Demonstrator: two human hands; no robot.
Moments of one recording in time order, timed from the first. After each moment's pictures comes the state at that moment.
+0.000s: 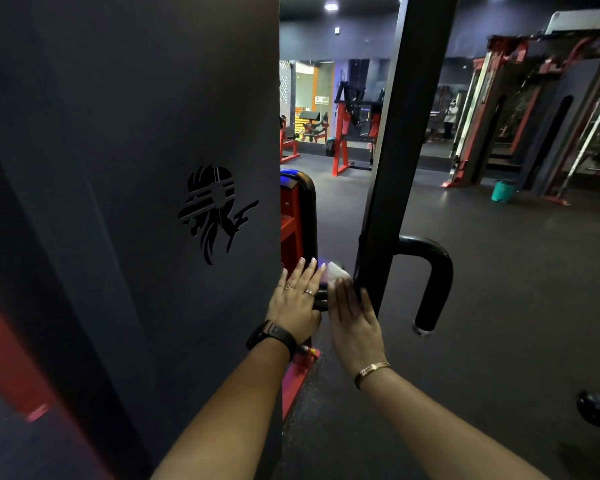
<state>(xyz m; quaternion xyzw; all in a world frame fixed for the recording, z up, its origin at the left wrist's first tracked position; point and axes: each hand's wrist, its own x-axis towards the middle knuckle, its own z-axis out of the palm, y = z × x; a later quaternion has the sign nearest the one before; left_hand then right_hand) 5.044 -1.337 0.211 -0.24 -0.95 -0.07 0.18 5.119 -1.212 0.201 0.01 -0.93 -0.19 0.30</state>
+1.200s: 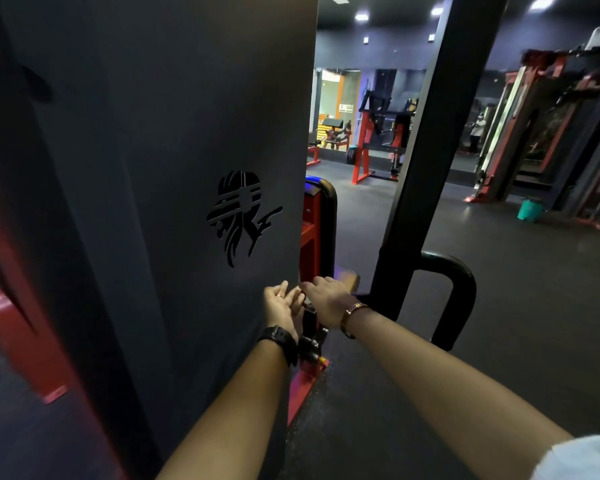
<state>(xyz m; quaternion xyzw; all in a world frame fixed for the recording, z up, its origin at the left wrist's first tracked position) 5.045 -1.358 0.229 0.15 -0.35 -0.92 -0.05 5.040 -1.252 0.265 0.20 -0.98 -0.03 0.04</state>
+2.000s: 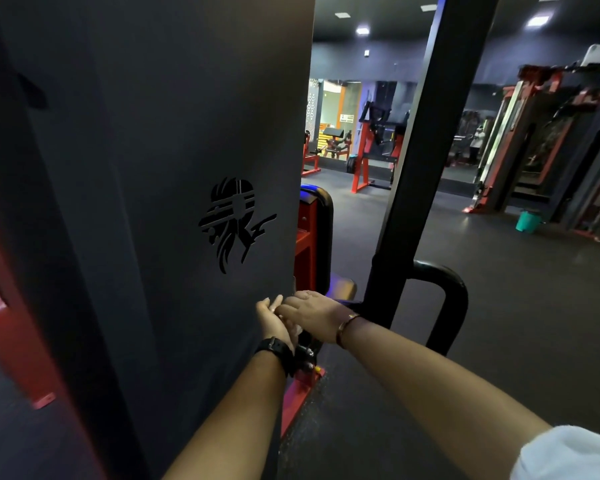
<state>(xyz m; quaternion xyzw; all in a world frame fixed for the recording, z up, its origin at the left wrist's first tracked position) 5.038 -1.345 0.213 0.17 -0.31 -0.93 -0.05 5.038 -1.251 0.266 0.41 -0.89 -0.16 0.10</state>
